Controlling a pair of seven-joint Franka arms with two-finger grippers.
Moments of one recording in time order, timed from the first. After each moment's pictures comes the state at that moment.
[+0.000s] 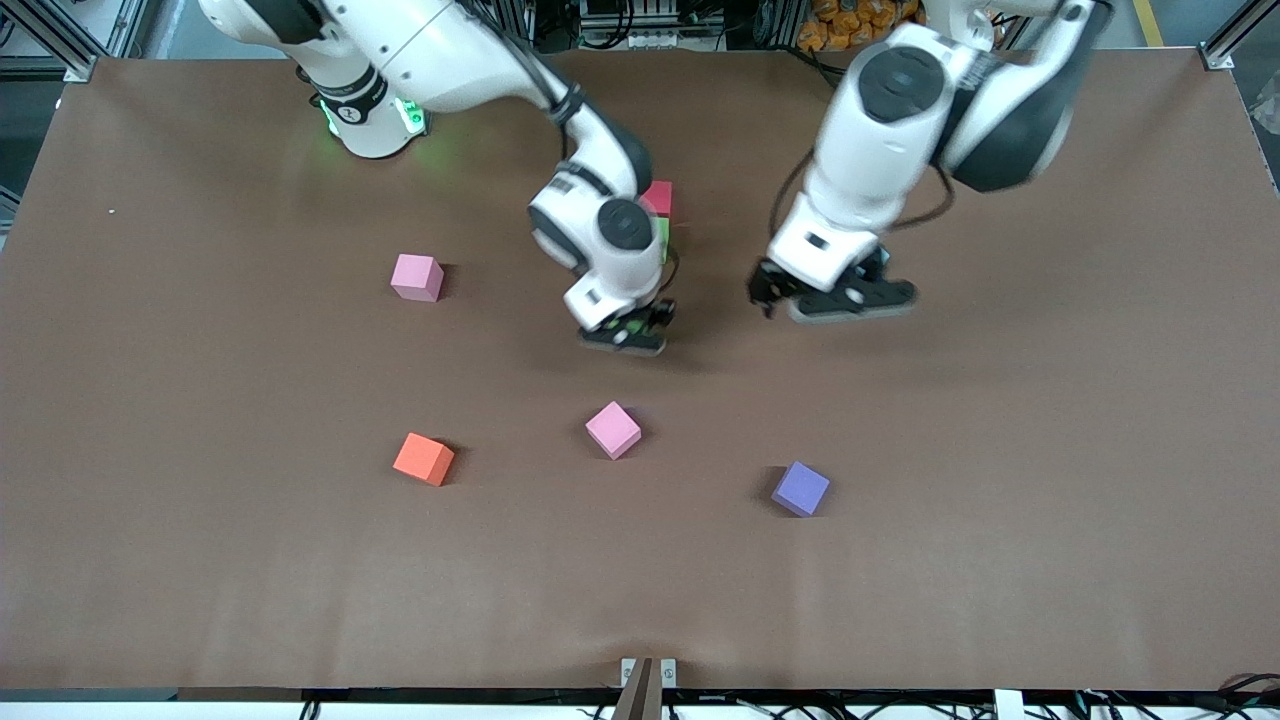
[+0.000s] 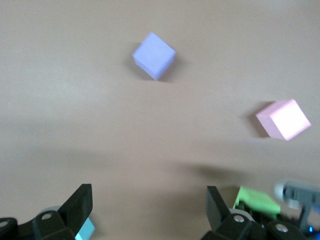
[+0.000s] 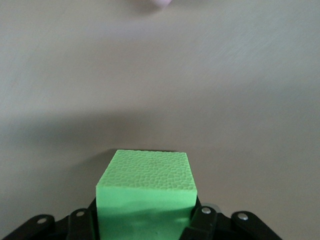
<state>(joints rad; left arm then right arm) -0.24 0.14 -0.30 -1.84 0.09 2.06 -0.70 0.71 0.69 0.21 -1.64 -0.14 2.26 1.05</state>
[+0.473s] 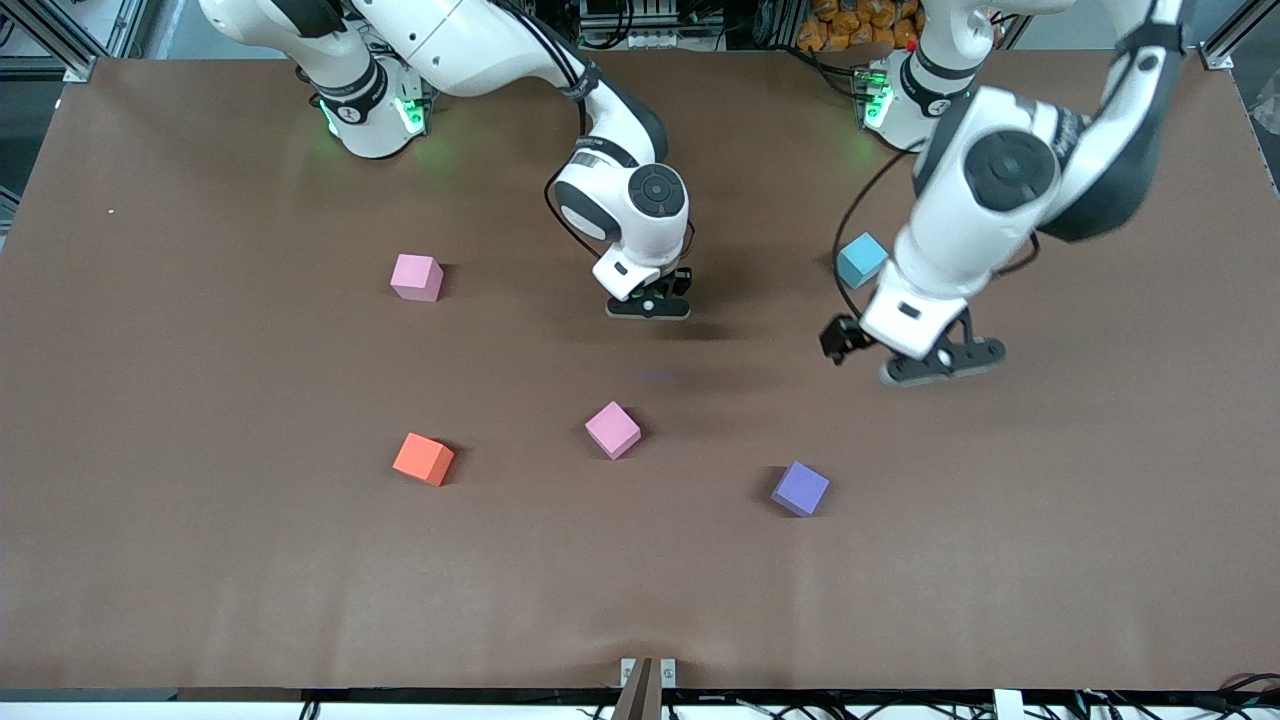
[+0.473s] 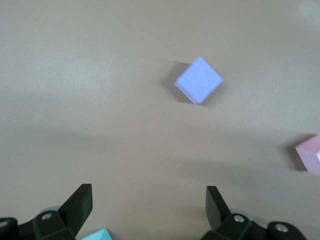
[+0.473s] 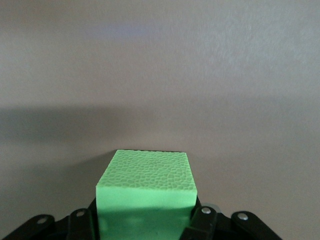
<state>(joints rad) -0.22 0.24 -0.16 -1.77 0.05 2.06 -0.61 0.73 0.69 0.23 -1.69 -0.16 2.26 1.04</state>
